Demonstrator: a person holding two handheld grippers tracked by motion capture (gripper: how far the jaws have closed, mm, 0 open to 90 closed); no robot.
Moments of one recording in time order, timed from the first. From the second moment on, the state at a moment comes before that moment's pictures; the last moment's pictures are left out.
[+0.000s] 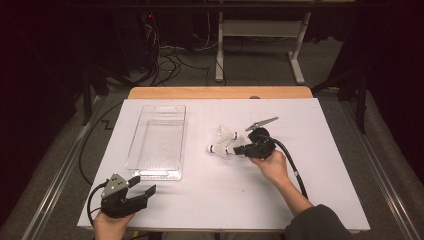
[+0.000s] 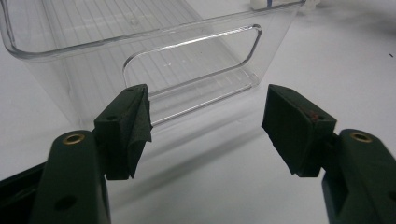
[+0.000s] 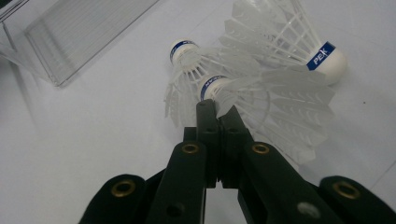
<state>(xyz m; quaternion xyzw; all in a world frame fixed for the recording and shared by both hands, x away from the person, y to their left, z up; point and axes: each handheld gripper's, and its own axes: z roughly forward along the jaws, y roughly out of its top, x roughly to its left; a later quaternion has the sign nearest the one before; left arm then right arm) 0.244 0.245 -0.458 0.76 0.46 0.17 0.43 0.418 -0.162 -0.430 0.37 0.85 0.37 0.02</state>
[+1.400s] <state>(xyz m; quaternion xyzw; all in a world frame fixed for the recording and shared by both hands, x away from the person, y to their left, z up) 0.244 0.245 -0.458 0.76 0.46 0.17 0.43 0.424 -0.143 -0.444 0.37 0.86 0.36 0.02</state>
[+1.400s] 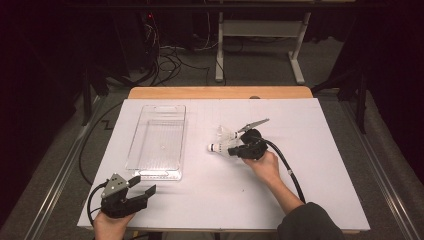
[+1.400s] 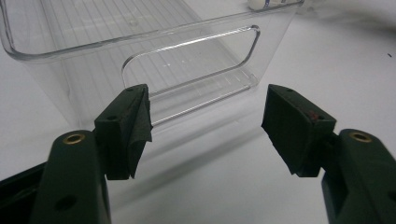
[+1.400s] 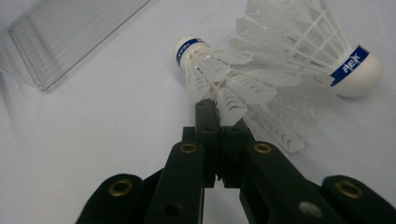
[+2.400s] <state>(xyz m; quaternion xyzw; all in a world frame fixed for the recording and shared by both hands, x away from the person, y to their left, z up) 0.244 0.246 -0.458 0.76 0.46 0.17 0.43 0.424 -0.150 -0.442 0.38 0.86 0.34 0.06</state>
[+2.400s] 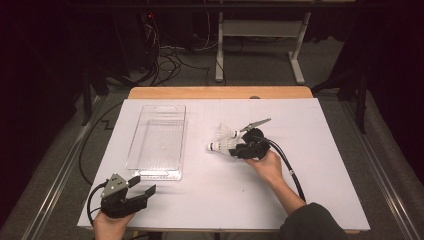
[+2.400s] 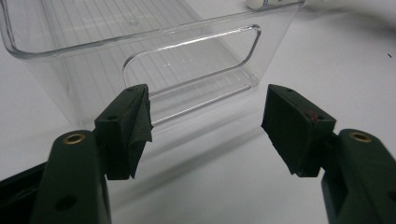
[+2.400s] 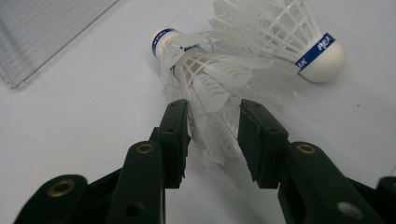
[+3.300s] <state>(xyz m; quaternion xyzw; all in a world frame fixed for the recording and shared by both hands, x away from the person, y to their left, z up) 0.244 0.246 -0.458 0.76 0.46 0.17 0.43 0.416 -0.169 -0.426 0.39 0.85 0.35 0.08</state>
